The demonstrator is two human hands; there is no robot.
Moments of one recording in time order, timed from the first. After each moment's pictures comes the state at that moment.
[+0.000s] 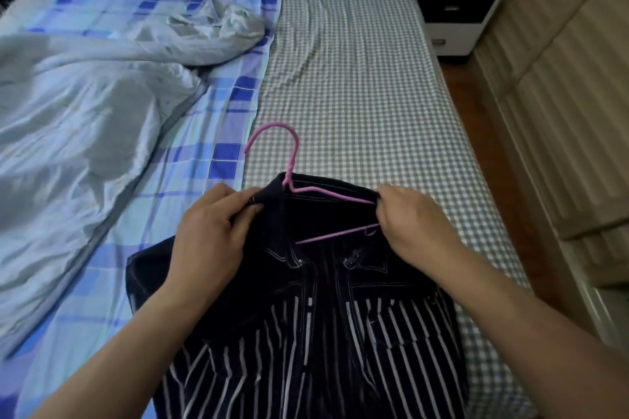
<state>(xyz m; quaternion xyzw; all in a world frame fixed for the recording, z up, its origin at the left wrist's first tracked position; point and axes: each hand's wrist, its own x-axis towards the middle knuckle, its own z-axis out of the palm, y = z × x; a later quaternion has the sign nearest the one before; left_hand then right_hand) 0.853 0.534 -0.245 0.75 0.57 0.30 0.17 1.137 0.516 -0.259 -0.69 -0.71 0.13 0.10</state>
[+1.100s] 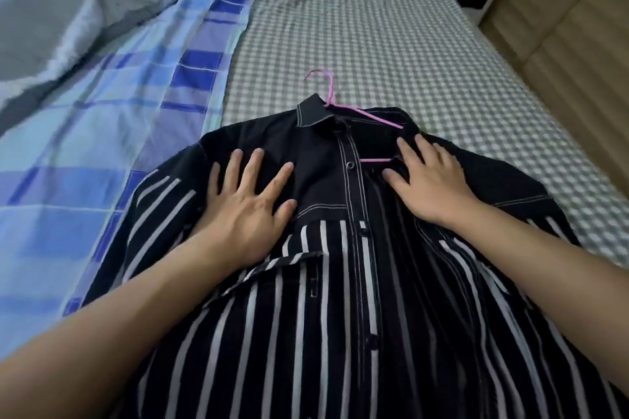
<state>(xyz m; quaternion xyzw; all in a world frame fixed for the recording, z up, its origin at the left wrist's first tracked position) 0.836 0.559 -0.554 0.83 0.56 -0.01 0.05 1.139 0.548 -0.526 -0.78 -0.62 0.09 -0.06</state>
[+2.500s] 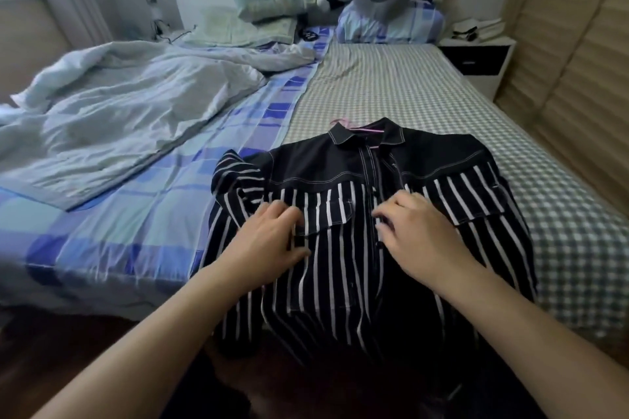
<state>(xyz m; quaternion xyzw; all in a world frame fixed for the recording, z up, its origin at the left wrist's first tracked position) 0.784 0.286 -0.484 0.84 0.52 0.11 0.05 1.046 0.247 -0.469 -0.60 -0.76 -0.01 0.25</state>
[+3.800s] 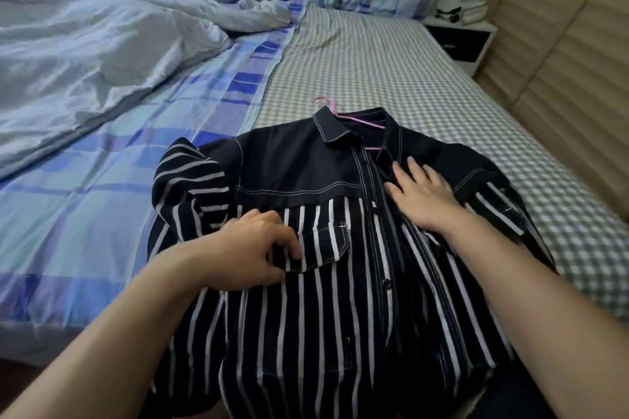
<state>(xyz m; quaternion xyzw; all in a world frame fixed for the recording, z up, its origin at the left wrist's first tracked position) 0.783 0.367 -0.484 0.86 0.45 -0.05 0.25 1.114 0.420 -0.526 -0.76 -0.64 0.10 -0.05</state>
